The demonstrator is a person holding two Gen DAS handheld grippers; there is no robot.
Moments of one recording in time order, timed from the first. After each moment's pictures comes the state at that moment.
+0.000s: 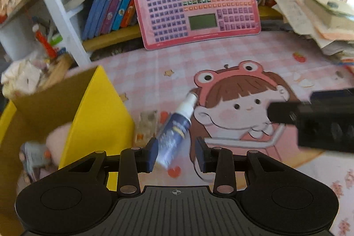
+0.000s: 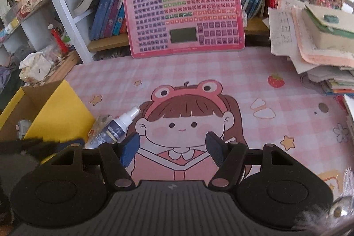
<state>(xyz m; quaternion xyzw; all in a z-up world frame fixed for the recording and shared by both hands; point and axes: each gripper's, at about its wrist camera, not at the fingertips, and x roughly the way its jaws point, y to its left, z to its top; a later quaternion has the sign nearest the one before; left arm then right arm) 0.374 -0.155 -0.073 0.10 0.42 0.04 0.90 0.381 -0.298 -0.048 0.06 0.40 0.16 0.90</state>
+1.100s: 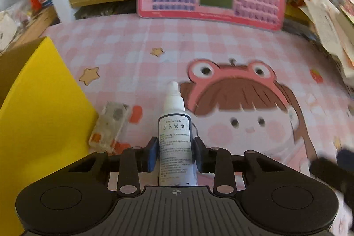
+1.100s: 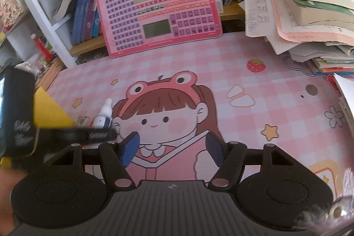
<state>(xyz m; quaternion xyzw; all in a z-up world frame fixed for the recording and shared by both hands) 0.429 -0.148 -0.104 -0.03 0.50 0.04 0.87 0.391 -0.336 -0.064 0.09 0.42 0.13 0.90</state>
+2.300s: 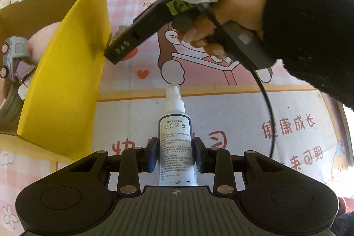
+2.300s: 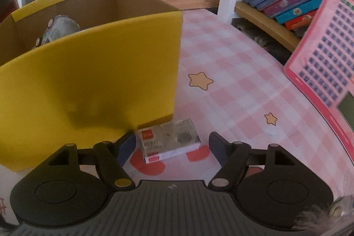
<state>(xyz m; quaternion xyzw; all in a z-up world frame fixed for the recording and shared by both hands) 0.298 -0.145 -0.075 -0.05 0.52 -0.03 0.85 0.457 -0.124 -0.119 -0.24 0.35 0.50 0.76</state>
